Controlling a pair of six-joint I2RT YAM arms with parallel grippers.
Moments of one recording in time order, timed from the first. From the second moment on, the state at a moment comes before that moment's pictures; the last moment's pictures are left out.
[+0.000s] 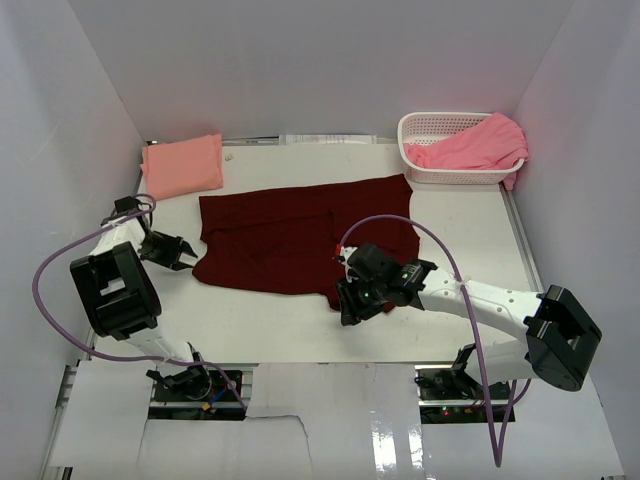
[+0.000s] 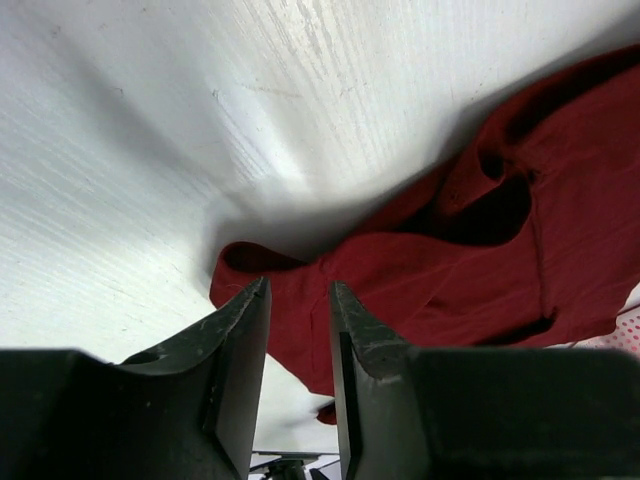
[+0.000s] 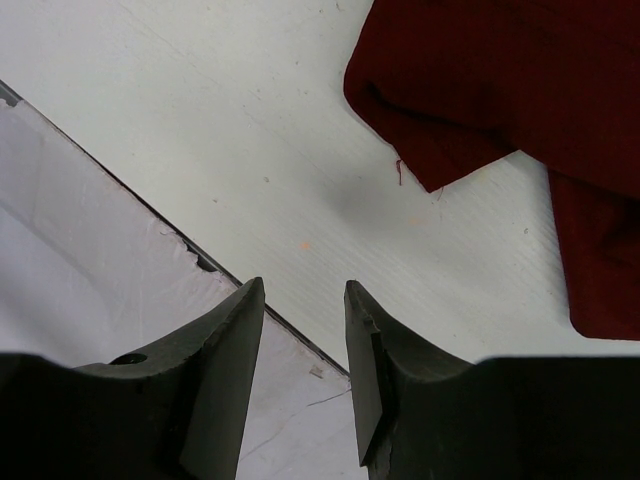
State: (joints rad) left arm 0.40 1.67 1.08 -0.76 0.27 -0.79; right arm 0.98 1.32 0.82 -0.52 -0.19 0.44
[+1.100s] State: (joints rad) left arm 0.30 1.80 1.13 -0.74 0.22 -0.84; right arm 0.98 1.30 0.80 -0.52 -0.18 0.44
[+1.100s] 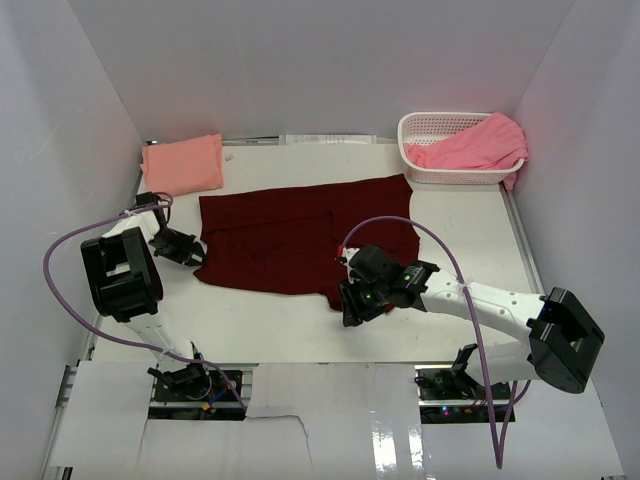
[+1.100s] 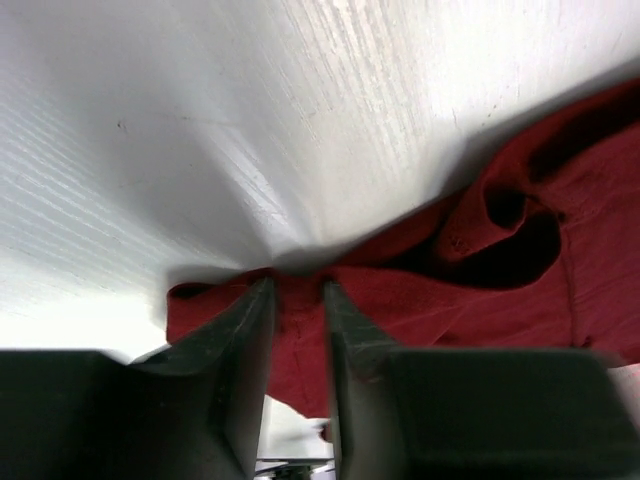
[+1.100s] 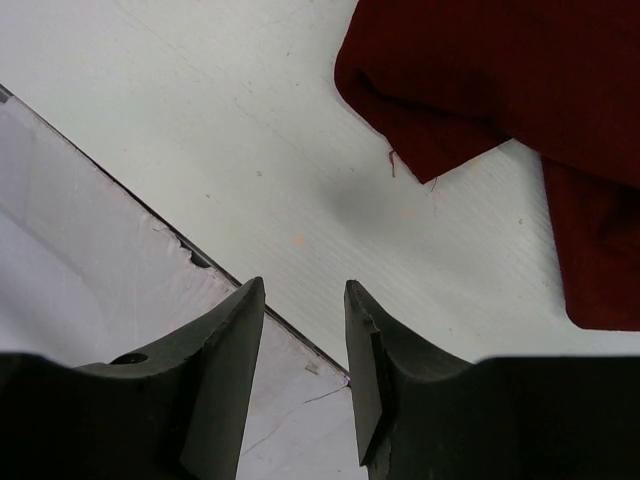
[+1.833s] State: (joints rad) left arm 0.30 1.59 1.06 -0.80 0.25 -0.83; right arm 0.98 1.29 0.79 -0.52 -0.18 0.45
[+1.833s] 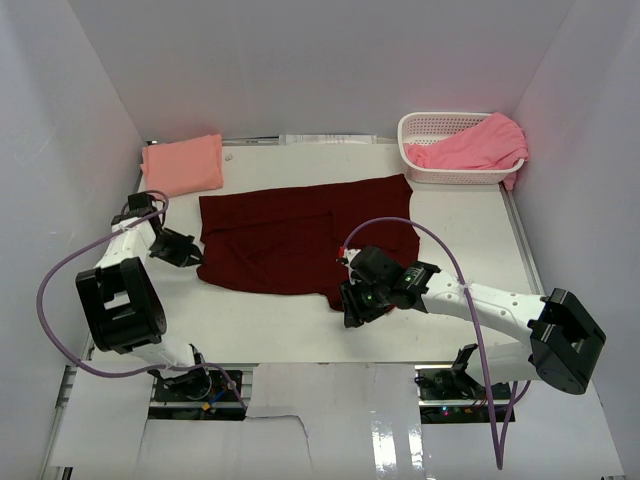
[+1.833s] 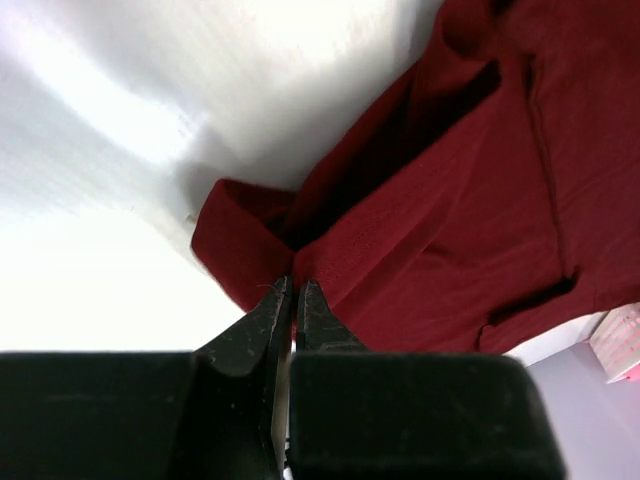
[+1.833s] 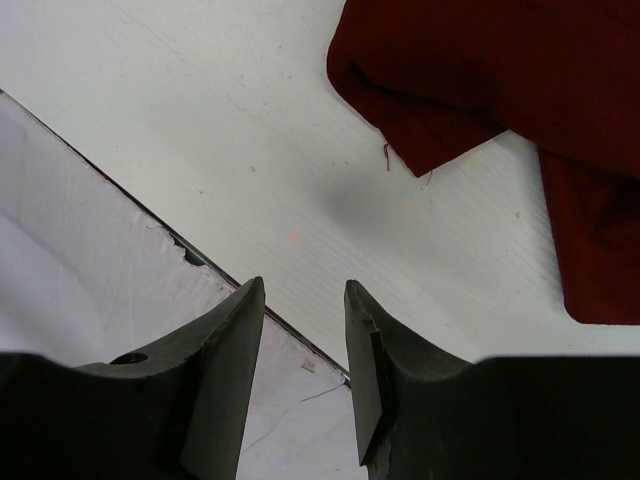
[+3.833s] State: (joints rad) left arm 0.46 1.63 0.90 -0.85 0.14 -0.61; right arm 0.56 1.63 0.98 -0.67 0.06 0.35
